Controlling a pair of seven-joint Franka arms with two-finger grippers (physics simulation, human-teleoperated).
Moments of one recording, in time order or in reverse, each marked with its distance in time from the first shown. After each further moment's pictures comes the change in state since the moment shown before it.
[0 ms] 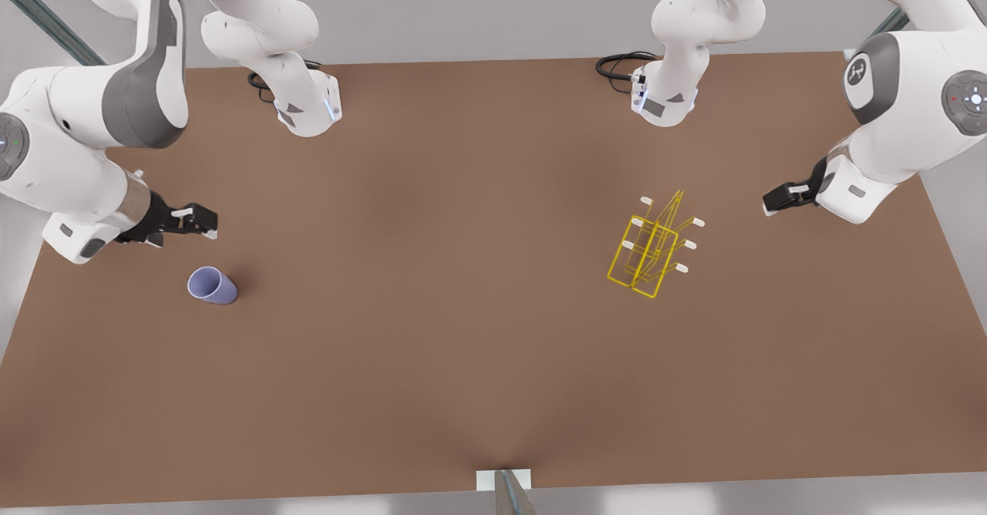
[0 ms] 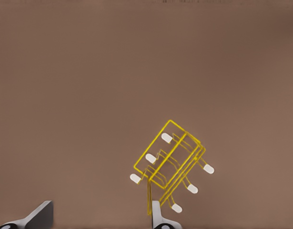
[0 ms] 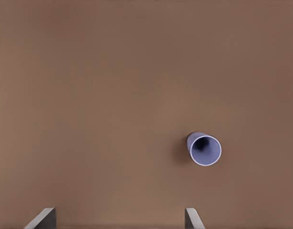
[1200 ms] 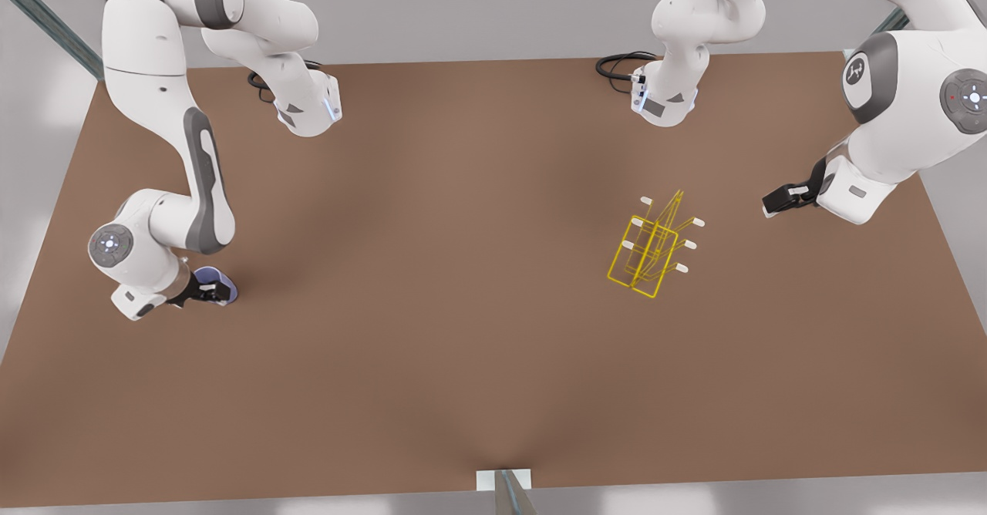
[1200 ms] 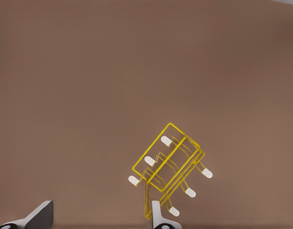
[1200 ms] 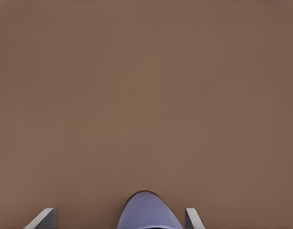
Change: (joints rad) left arm -0.003 0.000 0.001 0.000 0.002 0.007 -0.033; right arm -0.035 0.198 -0.157 -0.595 0.017 0.909 -0.138
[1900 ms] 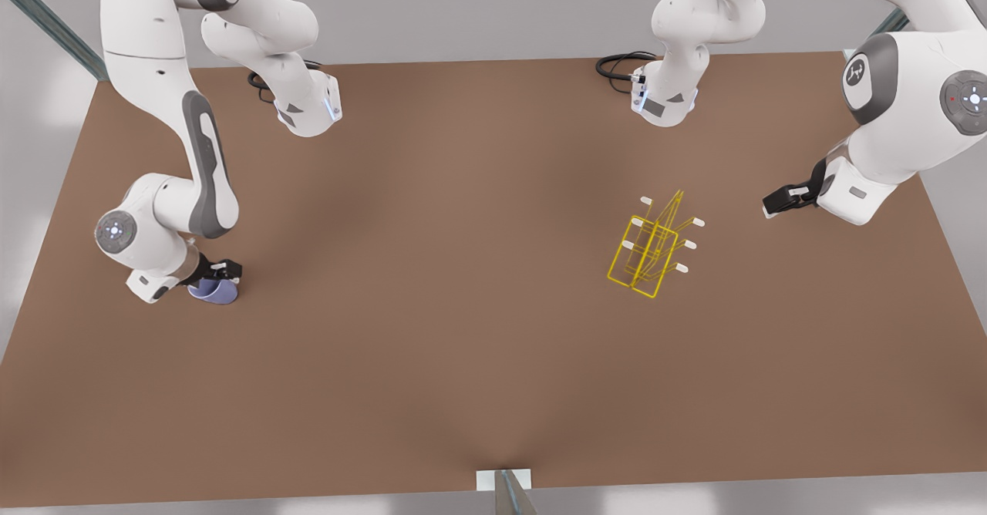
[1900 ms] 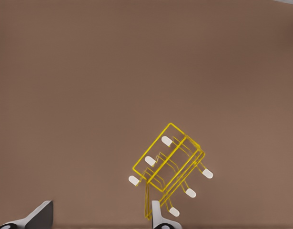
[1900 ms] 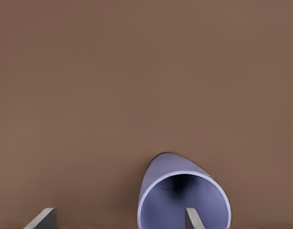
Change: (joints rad) left arm -0.002 0.002 0.004 0.000 0.000 -0.001 -0.004; right arm 0.006 -0.074 0.000 -0.100 0.027 -0.058 -0.089
